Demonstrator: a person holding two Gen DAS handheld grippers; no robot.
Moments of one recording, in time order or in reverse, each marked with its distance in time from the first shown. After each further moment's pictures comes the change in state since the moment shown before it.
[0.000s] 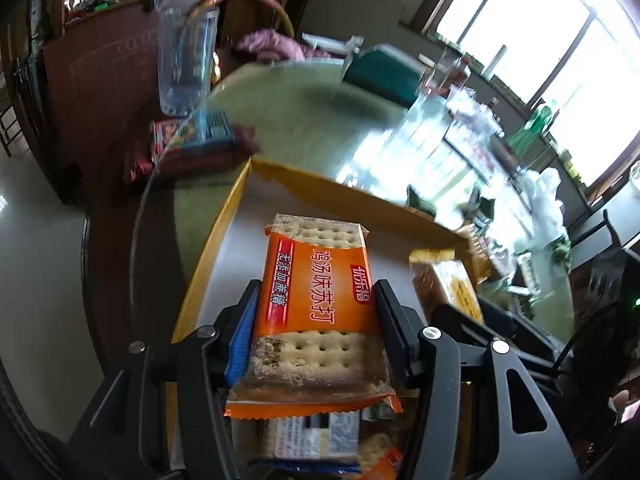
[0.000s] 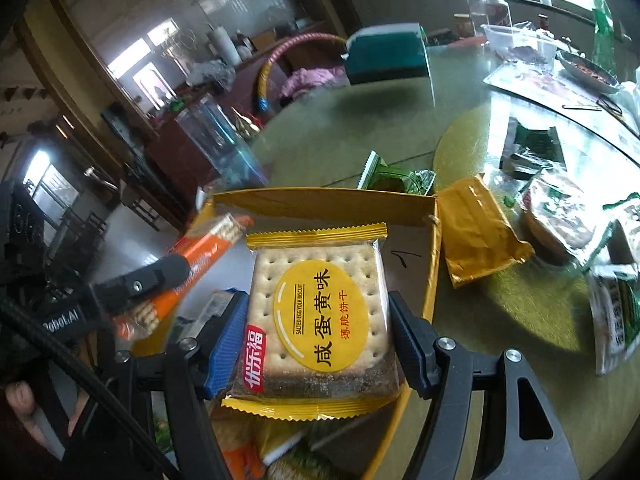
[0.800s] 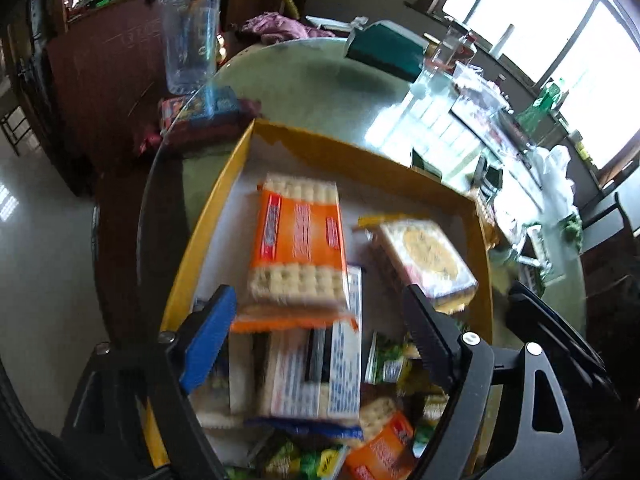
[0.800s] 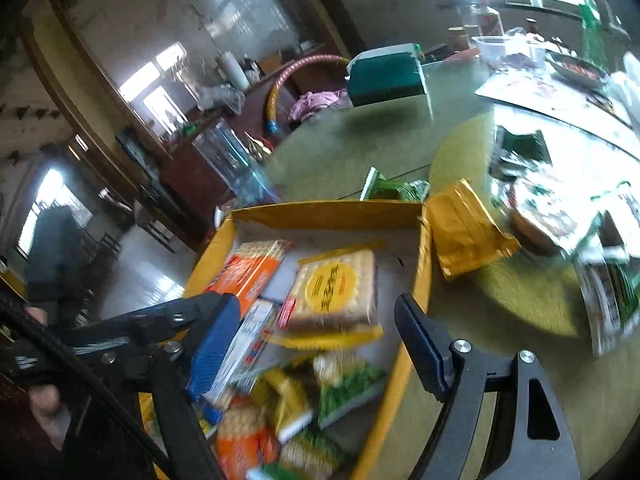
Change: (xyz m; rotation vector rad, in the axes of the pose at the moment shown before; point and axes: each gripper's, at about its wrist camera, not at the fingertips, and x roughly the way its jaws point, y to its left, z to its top) left arm -0.012 -0.012 -0.024 0.008 0.053 0.069; right arm -0.045 -0.011 -0.020 0.047 -0.100 0.091
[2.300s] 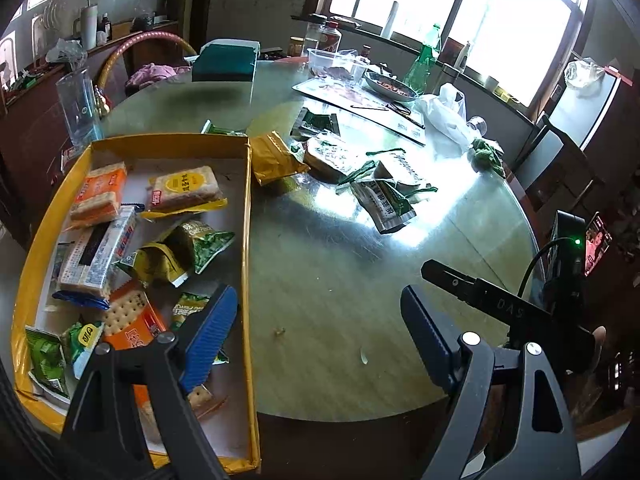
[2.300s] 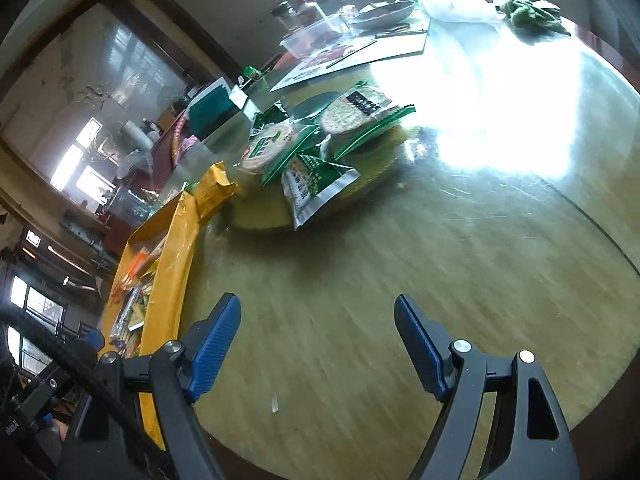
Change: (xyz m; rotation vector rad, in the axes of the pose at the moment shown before) left arm -0.040 -0.166 -0.115 0.277 -0.120 -0.148; right arm -0.124 -0.164 -0.093 0.334 -0.076 -0.185
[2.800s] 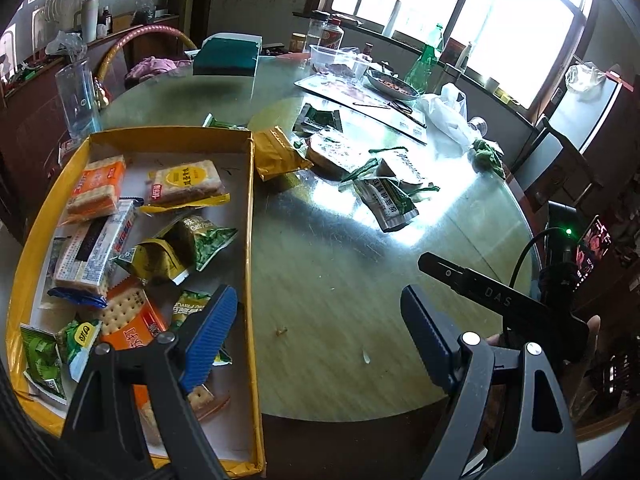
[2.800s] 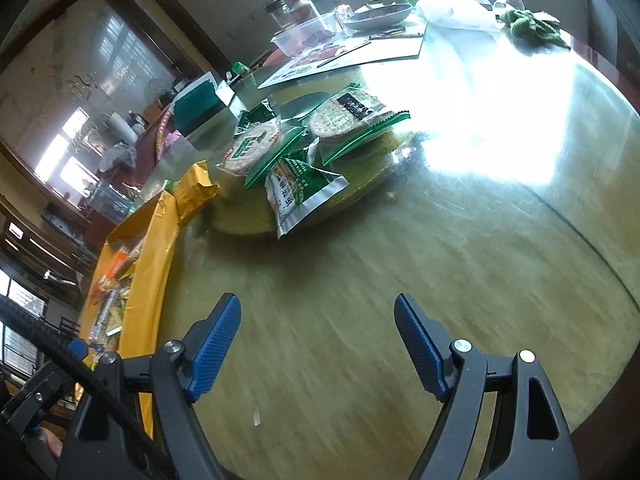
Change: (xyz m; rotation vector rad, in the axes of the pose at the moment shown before) left arm 0.003 0.005 -0.002 -0.010 0.006 -0.009; right arm 0.009 0.004 0.008 -0.038 0.007 -0.083
